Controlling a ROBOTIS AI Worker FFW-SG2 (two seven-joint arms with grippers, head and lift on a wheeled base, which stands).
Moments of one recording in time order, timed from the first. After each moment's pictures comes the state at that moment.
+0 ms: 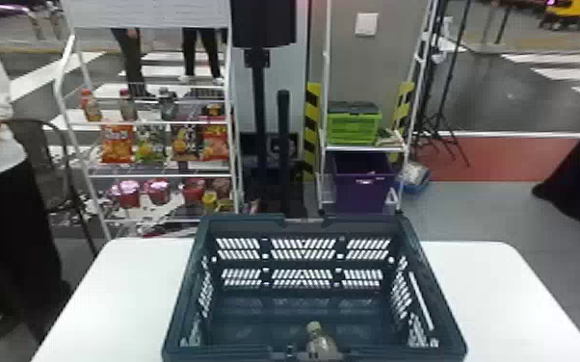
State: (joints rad) left arm 0.92 0.25 -0.06 -2.07 0.16 -0.46 0.19; right arm 0.86 -0.15 0.07 -2.14 -0.13 -0.29 -0.06
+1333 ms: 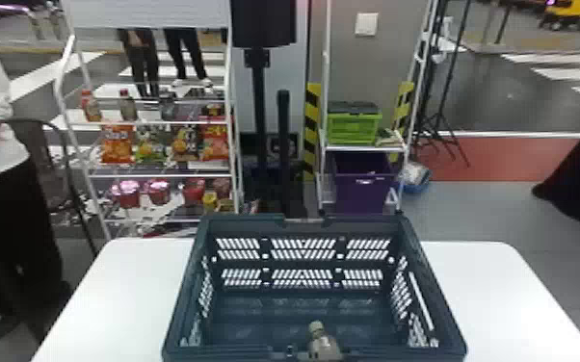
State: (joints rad) left arm 0.92 0.25 -0.06 -2.07 0.16 -0.46 0.19; right arm 0.87 -0.15 0.06 -2.13 -0.13 -0.29 -0.02
